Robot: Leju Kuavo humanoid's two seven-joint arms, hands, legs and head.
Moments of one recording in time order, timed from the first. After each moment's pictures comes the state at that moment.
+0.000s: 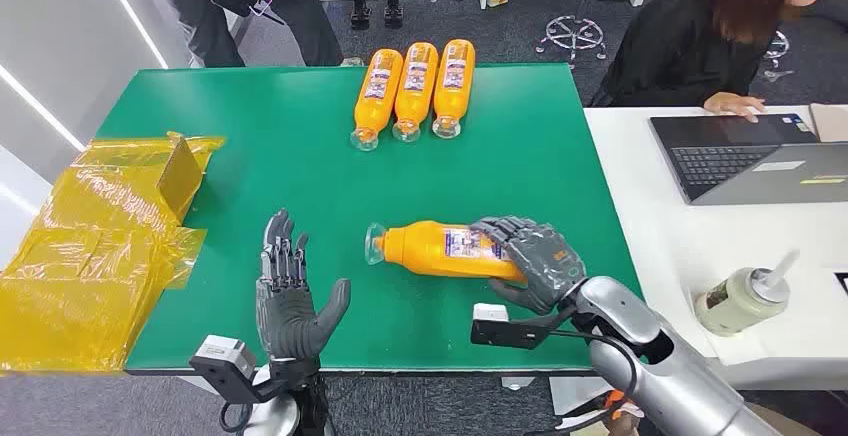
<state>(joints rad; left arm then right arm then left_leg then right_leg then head) -0.02 -0.24 -0.44 -1.10 -0.06 0.26 -0.70 -0.40 -0.49 0.70 -1.51 0.85 -0.05 -0.11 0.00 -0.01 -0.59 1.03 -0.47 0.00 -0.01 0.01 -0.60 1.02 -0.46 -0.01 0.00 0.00</state>
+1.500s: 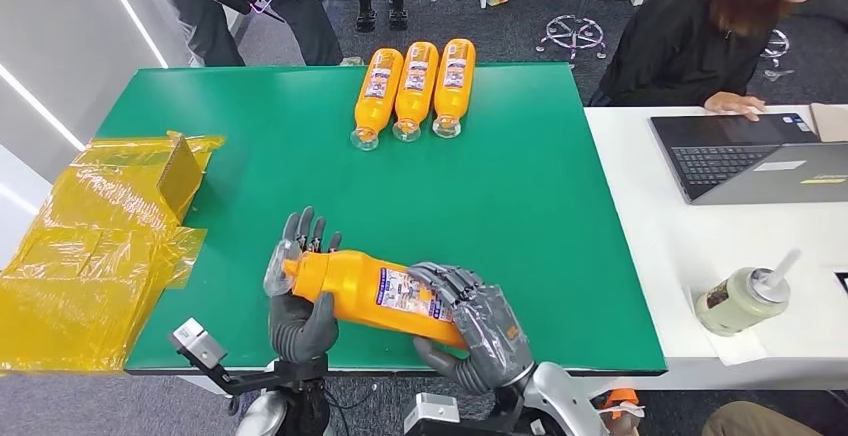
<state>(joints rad) -0.01 -0.25 -0.42 -1.10 0.22 -0.16 -0.60 -0.02 -0.09 0.61 -1.69 0.96 -0.10 -0.22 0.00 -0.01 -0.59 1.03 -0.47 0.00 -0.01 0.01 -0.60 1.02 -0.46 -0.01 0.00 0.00</state>
